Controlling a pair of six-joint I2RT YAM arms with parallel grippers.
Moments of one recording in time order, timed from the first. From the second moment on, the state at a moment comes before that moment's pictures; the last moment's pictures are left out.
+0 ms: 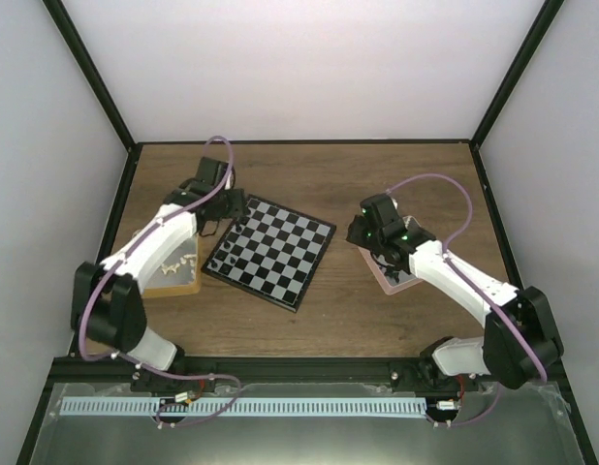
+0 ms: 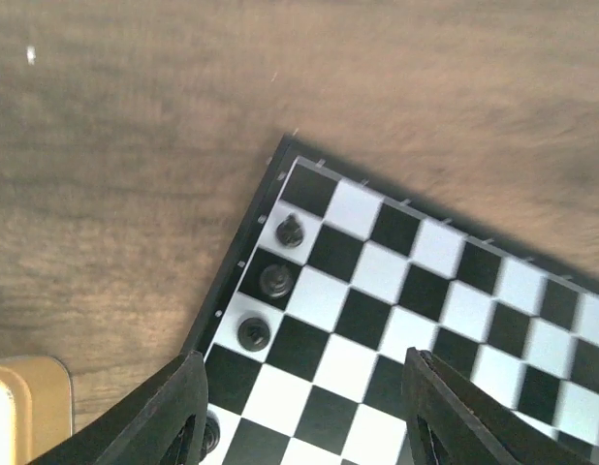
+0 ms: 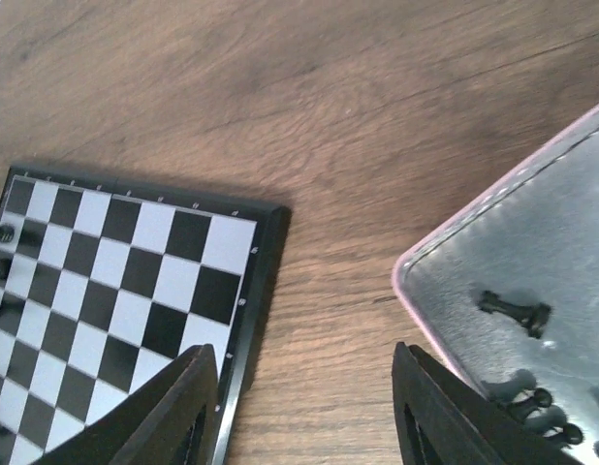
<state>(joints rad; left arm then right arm) -0.35 1.58 1.21 -0.57 -0.08 -0.36 0.52 1.32 0.88 -0.38 0.12 0.77</state>
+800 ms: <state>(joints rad) -0.35 1.08 0.95 -0.20 0.14 -0.24 0.28 1.32 0.71 -0.49 0.15 0.77</state>
